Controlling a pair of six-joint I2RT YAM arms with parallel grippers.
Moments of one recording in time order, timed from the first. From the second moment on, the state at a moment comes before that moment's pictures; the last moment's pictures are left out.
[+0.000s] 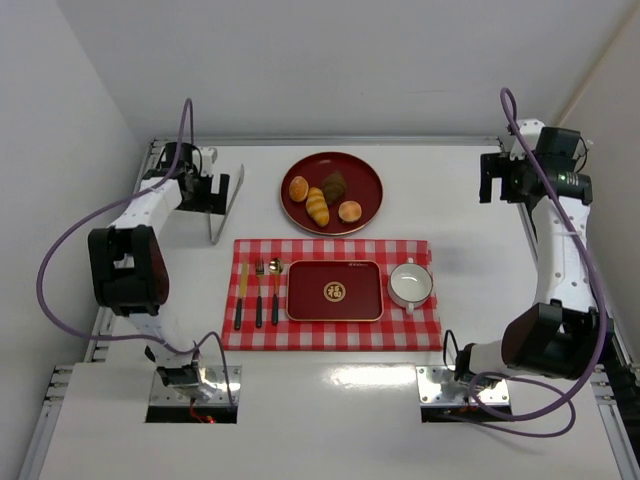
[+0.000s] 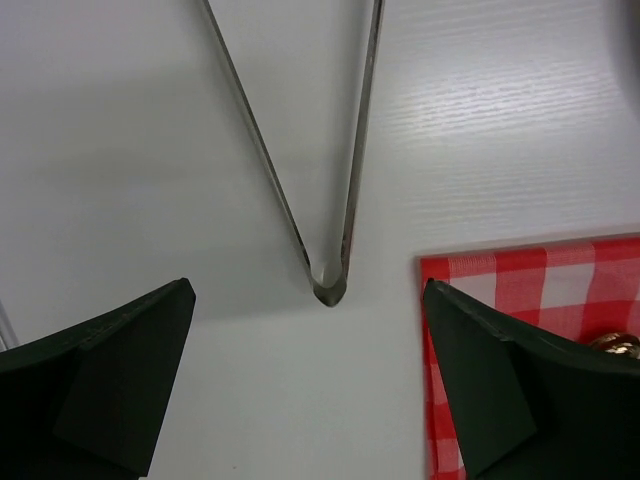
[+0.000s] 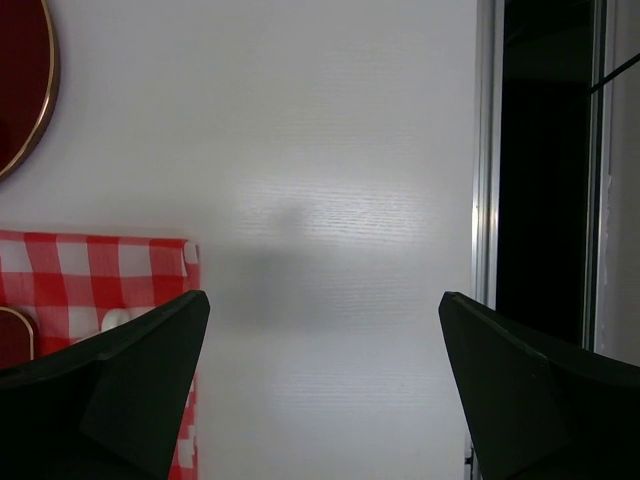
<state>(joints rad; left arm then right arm) 0.08 1.71 1.33 -0.56 0.08 0.15 -0.29 1.40 1.41 -0.76 -0.13 -0.26</state>
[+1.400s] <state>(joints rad) 0.05 2.18 1.65 -0.54 0.03 0.10 -0.29 1.41 1.31 -0.68 -0.08 -0.27</state>
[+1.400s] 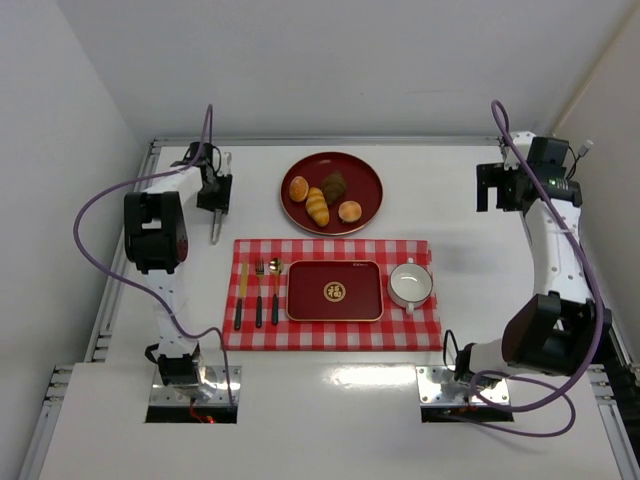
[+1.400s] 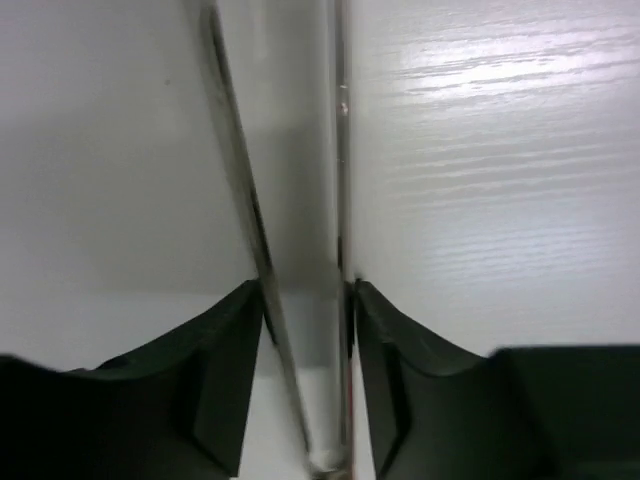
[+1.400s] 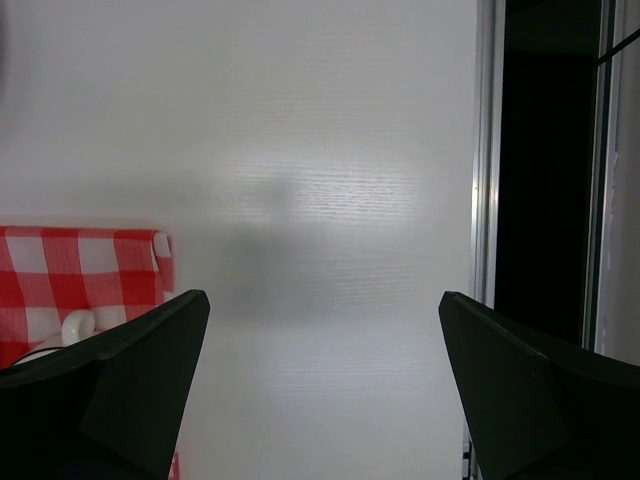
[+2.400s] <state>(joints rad) -0.15 1.66 1.56 -0.75 0.13 0.26 -0.29 1.26 1.24 -0.68 -0.09 -0.28</state>
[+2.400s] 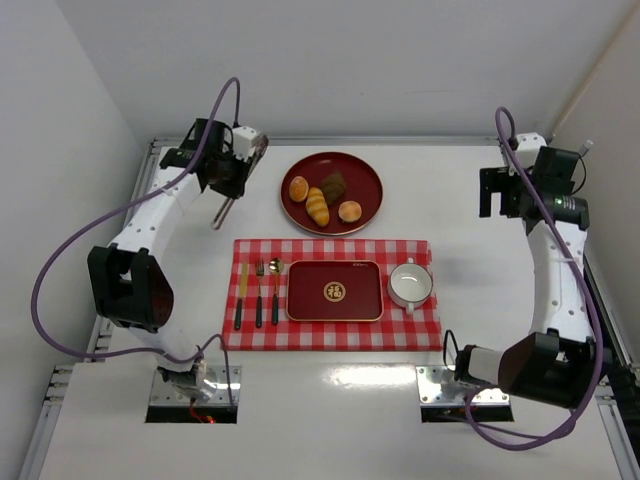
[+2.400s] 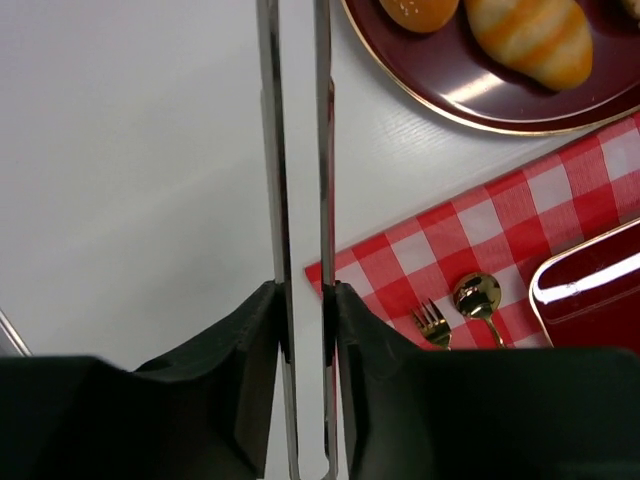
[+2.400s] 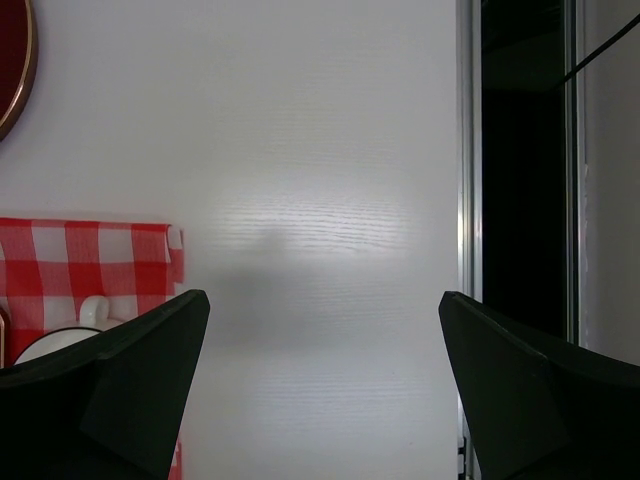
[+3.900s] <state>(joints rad) -0.35 1.90 1.73 -0.70 0.00 0.18 -0.29 1.23 1.20 -0.69 -0.08 -0.28</state>
